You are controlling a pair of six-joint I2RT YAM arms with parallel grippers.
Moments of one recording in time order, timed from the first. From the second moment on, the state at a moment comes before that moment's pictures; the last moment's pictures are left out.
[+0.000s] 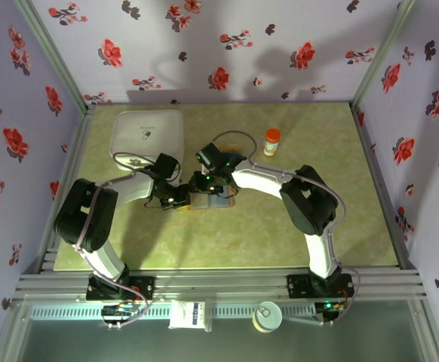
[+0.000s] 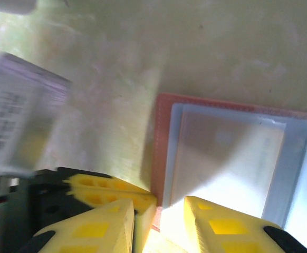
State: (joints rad) left arm -0.45 1.69 0.89 -0.44 0.36 -0.54; right arm 0.83 2.02 1.43 -0.42 -0.29 0.76
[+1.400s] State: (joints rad) left arm -0.44 1.70 1.00 -0.48 0.41 -0.54; right arm 0.71 1.98 1.14 -0.09 -0.50 0.88
